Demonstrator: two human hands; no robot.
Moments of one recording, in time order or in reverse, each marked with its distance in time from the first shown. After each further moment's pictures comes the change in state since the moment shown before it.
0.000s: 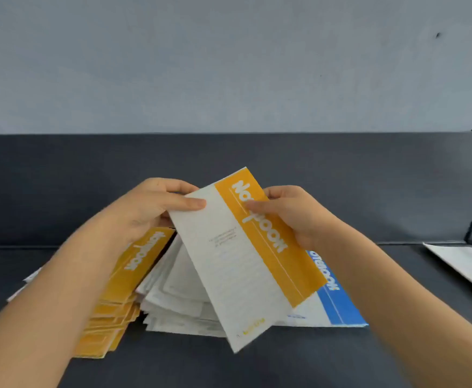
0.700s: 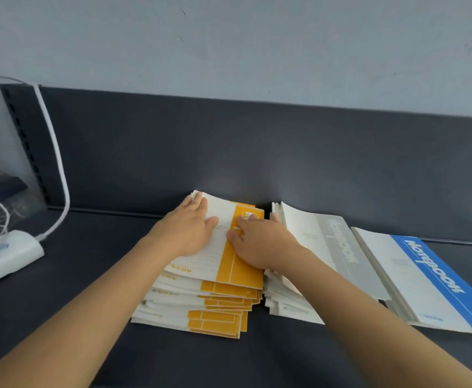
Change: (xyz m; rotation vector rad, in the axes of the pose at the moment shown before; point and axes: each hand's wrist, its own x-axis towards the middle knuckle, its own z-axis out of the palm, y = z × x) left_hand 0.004 -0.143 -0.127 1.134 -0.035 -0.110; right_hand 0.070 0.034 0.229 -1.245 -0.153 -0.060
